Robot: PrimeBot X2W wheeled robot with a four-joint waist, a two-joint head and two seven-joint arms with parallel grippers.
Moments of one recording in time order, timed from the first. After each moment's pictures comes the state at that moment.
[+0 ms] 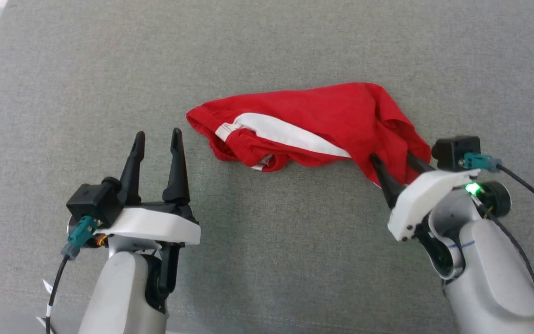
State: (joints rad) left arm -0.29 0.06 -0.09 0.17 -0.35 0.00 -0.26; right arm -0.39 -0.05 0.09 0.34 0.25 0.13 0.23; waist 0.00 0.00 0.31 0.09
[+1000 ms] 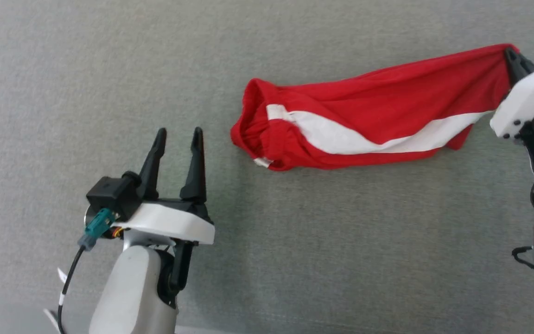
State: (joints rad) left arm -0.32 0.05 -0.13 0.21 -0.34 -0.04 -0.26; right arm -0.69 -0.15 -0.20 0.38 0.18 0.13 0.35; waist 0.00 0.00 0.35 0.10
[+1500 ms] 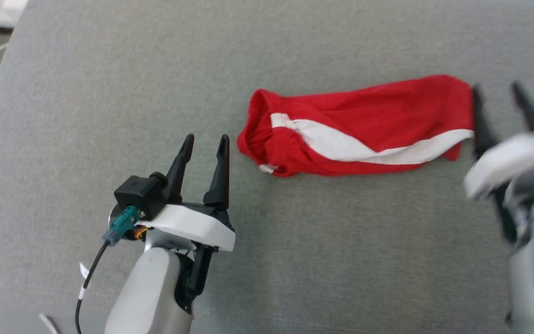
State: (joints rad) left arm -0.33 0.05 -0.23 0.23 -0.38 -0.03 -0.24; right arm -0.49 -0.14 -0.14 0.32 0.05 0.13 0.01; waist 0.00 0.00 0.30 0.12
